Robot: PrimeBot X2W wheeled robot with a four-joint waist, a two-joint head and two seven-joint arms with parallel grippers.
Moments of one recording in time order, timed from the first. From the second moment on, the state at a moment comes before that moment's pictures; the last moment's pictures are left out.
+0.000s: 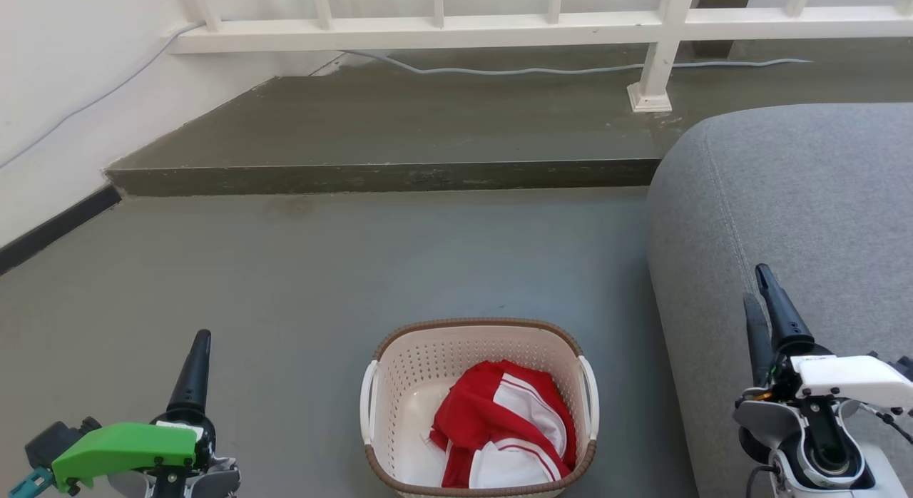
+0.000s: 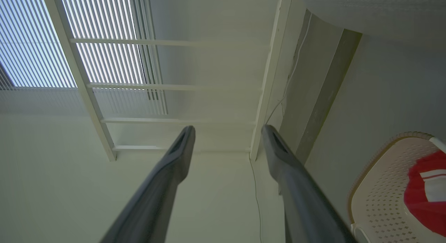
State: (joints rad) left arm -0.03 0.05 0.00 0.27 -1.45 -0.12 0.01; right arm -0.03 -0.03 -0.04 0.25 1.52 0.11 0.02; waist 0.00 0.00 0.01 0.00
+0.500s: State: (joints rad) left arm -0.03 0.08 -0.05 0.26 -1.24 -0.12 -0.04; right arm -0.04 -0.07 0.06 0.22 1.39 0.11 -0.04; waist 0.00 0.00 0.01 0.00
